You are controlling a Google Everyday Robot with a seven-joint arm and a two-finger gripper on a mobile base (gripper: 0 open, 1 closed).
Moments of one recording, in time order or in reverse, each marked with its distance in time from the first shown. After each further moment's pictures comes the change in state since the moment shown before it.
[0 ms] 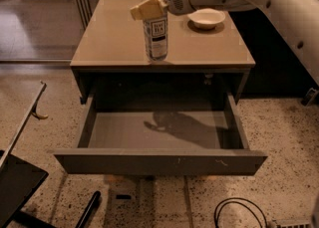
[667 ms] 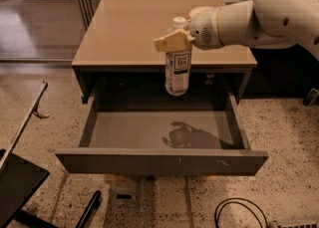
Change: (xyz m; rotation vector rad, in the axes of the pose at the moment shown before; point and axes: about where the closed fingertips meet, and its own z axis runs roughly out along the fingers) arm 0.076 0.043 -0.064 0.001 0.052 0.166
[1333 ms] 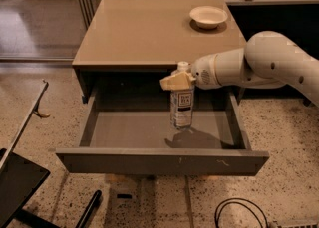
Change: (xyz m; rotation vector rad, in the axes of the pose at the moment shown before) arm 0.121 0.004 0.019 -0.006 0.118 0.192
